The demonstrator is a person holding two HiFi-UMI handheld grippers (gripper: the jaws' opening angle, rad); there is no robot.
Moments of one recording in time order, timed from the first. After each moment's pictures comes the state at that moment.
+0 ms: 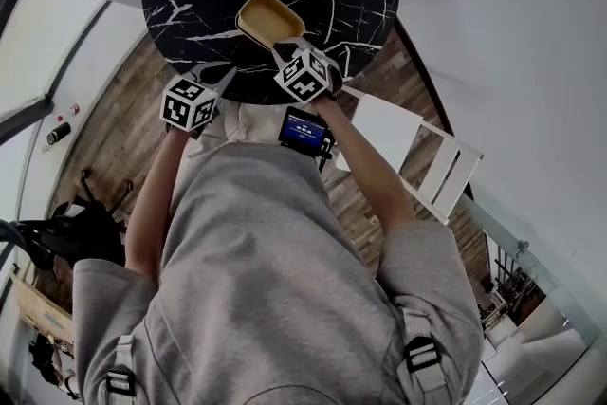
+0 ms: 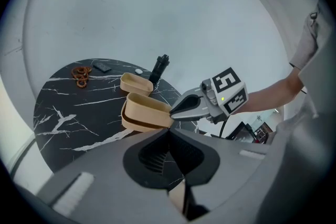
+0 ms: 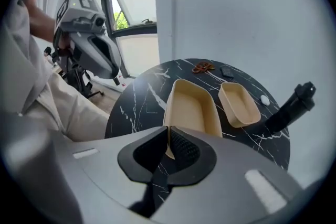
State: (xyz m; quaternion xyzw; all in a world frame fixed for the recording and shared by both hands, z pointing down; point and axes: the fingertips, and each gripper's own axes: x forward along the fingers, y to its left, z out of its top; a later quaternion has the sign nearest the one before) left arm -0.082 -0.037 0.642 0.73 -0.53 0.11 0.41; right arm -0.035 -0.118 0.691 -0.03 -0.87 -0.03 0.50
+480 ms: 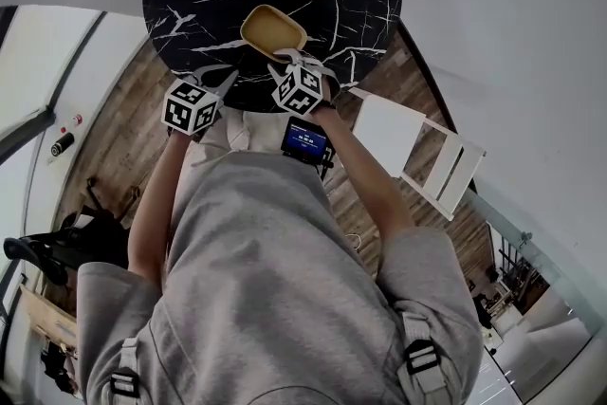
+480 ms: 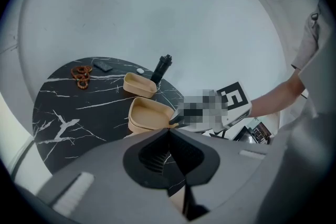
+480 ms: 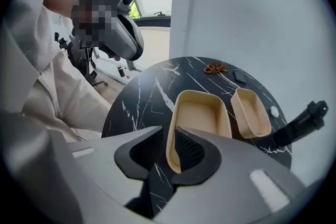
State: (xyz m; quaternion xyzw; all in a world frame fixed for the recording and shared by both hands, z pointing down) left arm -0.110 -0.047 0.649 0.74 -0.52 0.11 0.42; right arm -0.049 -0.095 0.719 -0.07 -0.85 -0.08 0.52
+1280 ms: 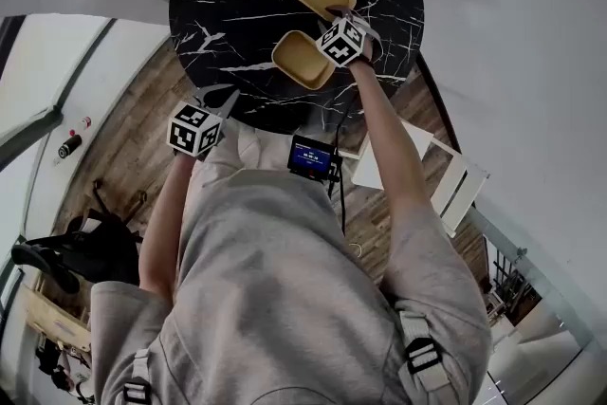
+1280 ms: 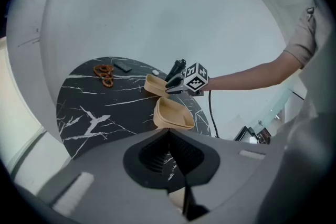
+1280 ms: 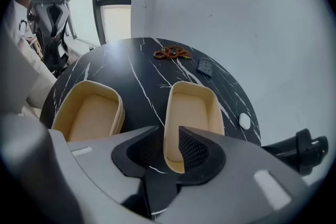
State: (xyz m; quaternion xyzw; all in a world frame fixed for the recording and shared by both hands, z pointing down) left arm -0.183 -0.018 0.661 0.71 -0.54 0.10 0.44; right arm -0.121 -0.289 0.742 0.02 -0.81 -0.15 0.57
